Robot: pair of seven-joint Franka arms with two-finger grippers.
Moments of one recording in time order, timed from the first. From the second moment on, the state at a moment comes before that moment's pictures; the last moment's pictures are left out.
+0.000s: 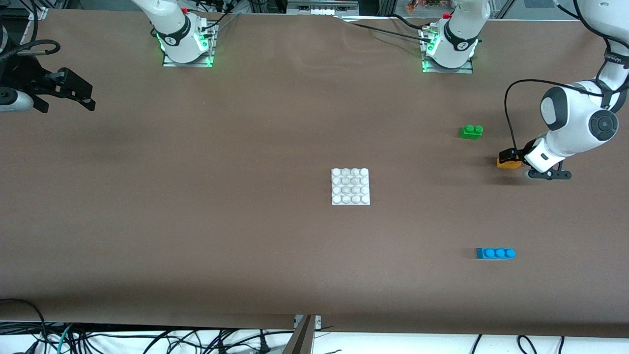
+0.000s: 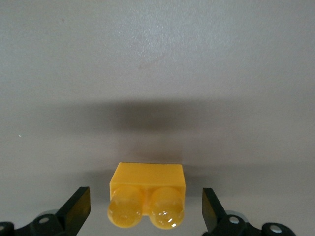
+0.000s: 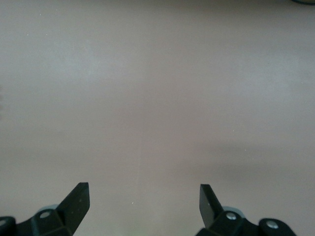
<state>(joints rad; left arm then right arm) 0.44 0.31 -0.14 -2.29 0.16 2.47 0.21 -0.01 0.00 0.09 -1.49 -0.01 1.51 0.02</state>
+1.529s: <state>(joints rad) 0.46 0.26 -0.22 -2.06 0.11 2.11 0.14 -0.01 0.01 0.09 -1.49 -0.01 1.51 0.02</state>
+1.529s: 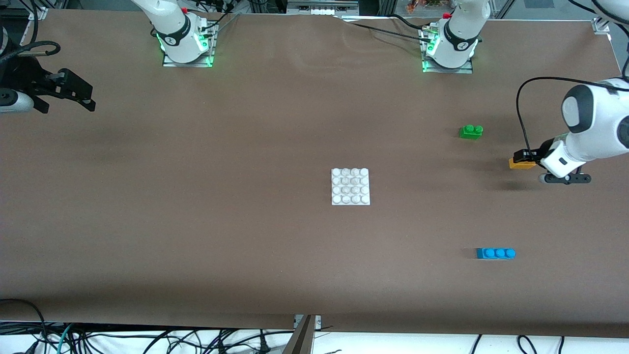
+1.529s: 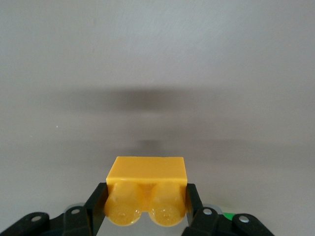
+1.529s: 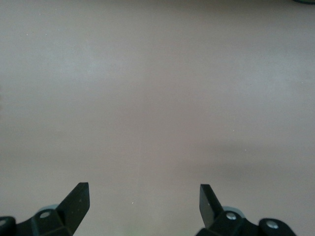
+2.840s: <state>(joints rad) -0.17 0.62 -0.40 -1.60 0.05 2.03 -0.70 -0.01 0.01 0.10 -1.49 -0.01 1.55 0.02</state>
